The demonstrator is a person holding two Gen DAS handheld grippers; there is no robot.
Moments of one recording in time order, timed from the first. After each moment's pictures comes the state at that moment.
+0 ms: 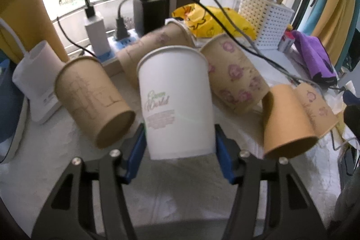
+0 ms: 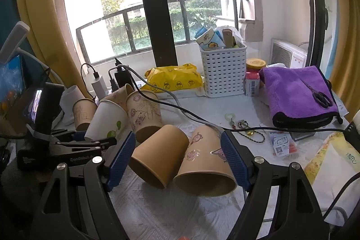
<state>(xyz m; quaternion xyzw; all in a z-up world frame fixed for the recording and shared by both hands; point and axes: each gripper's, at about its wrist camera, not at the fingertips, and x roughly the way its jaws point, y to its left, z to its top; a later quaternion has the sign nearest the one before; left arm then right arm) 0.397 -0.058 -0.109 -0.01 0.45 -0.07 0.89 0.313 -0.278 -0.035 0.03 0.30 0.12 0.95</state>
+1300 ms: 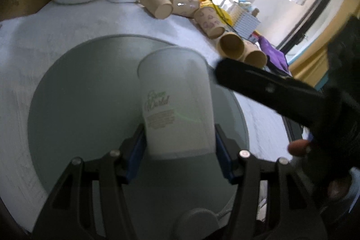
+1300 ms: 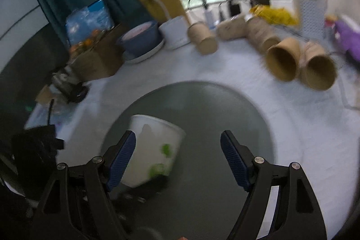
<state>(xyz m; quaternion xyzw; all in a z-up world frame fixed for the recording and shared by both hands) 0.113 -0.037 -0.105 -0.21 0.42 -0.04 0.88 0.167 -0.177 -0.048 0.05 0.44 0.35 0.83</state>
